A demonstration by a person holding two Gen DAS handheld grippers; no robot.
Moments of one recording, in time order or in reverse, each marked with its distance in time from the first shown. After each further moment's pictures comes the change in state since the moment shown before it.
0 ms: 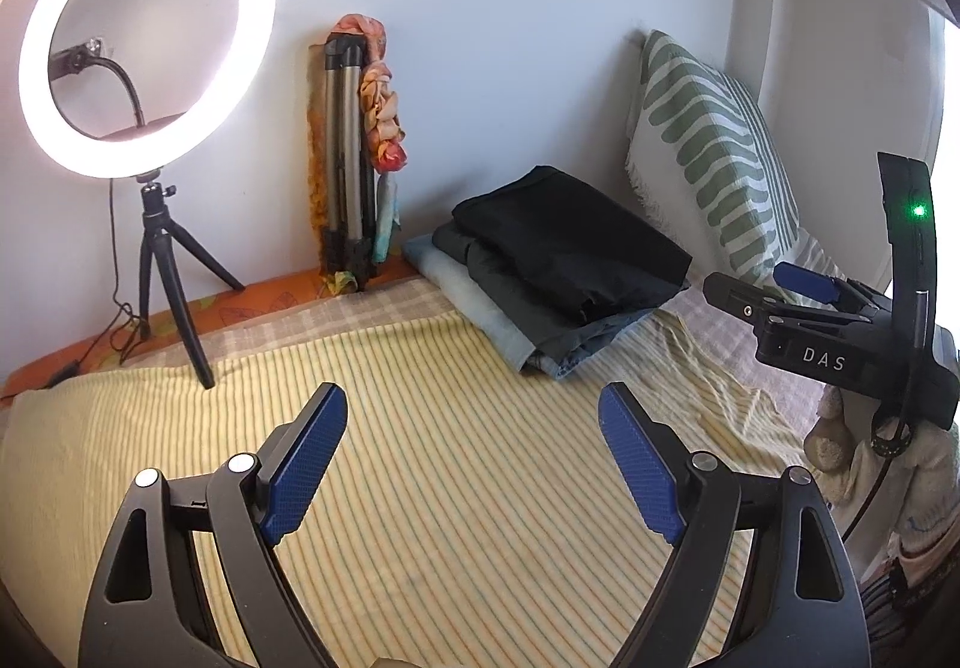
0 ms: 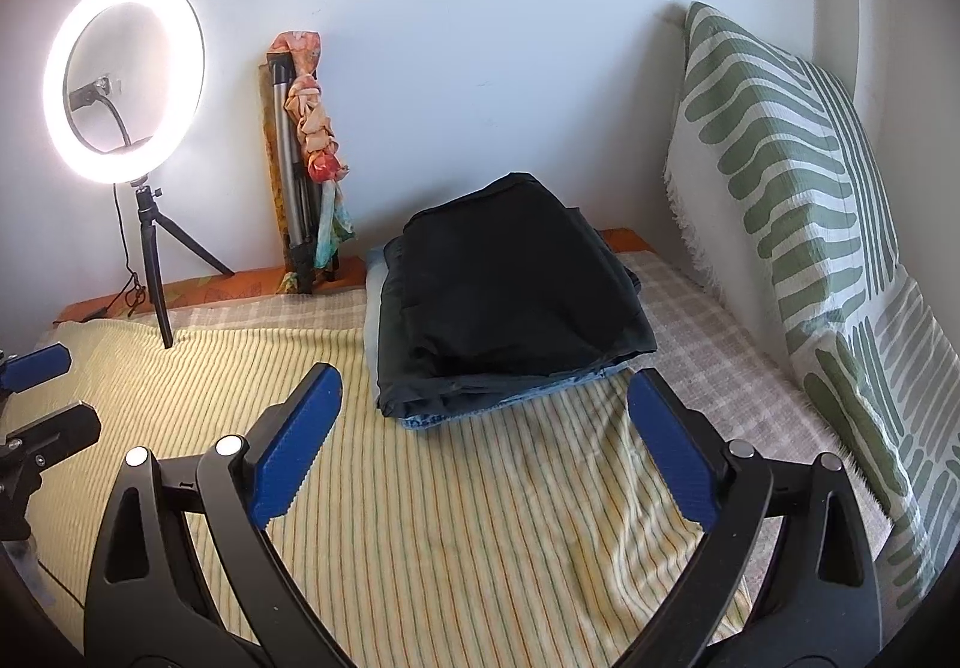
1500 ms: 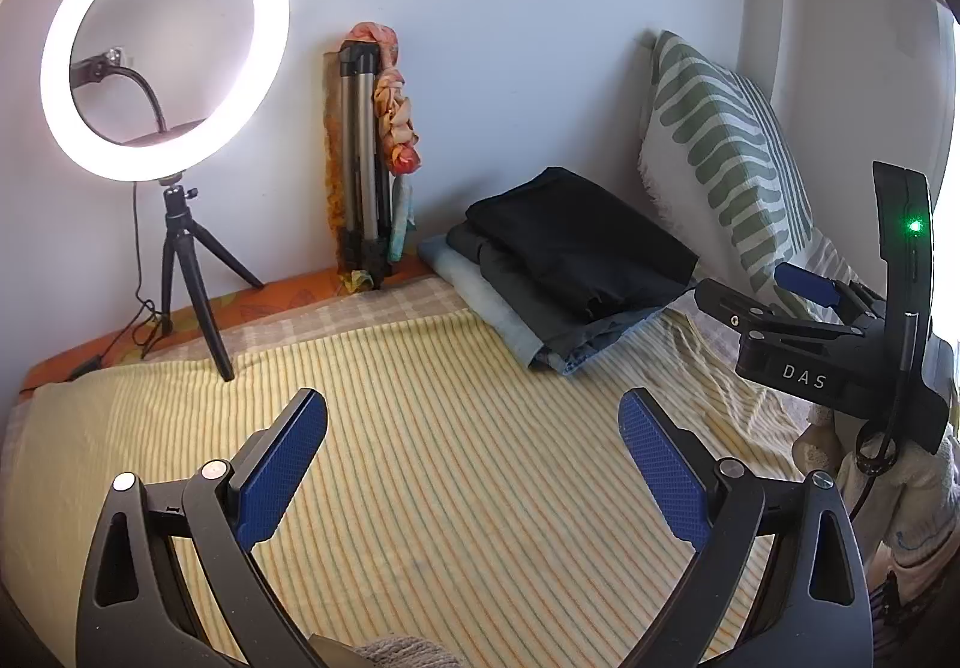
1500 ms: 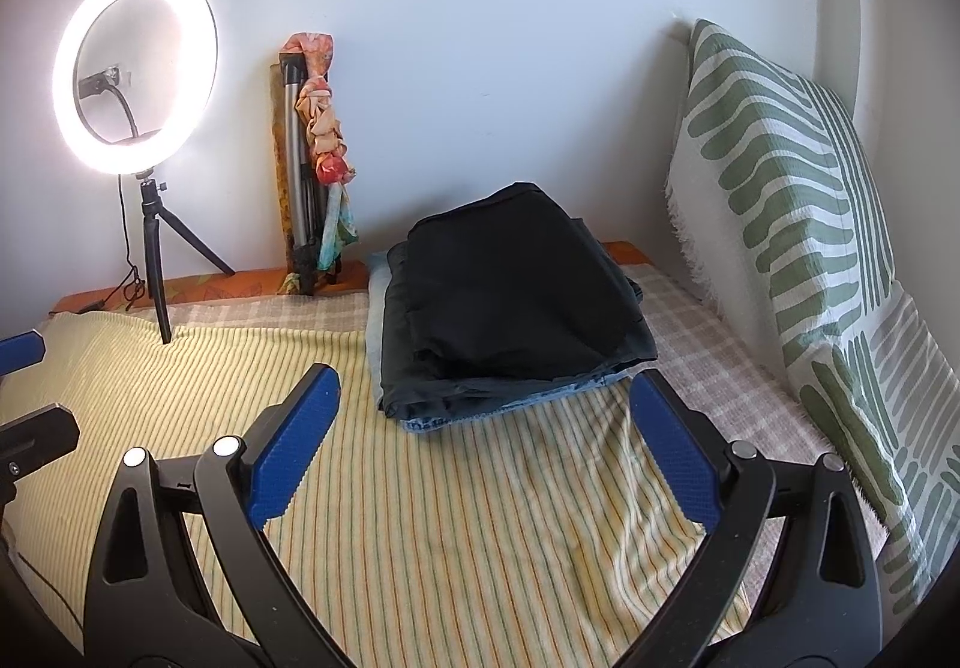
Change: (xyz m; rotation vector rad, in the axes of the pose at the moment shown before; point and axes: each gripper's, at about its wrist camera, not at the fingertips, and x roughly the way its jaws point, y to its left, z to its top) left arm -0.014 -0.008 -0.001 -0.003 -0.005 0.050; right arm -0.006 0.012 -0.005 -0.027 -0.031 -0.016
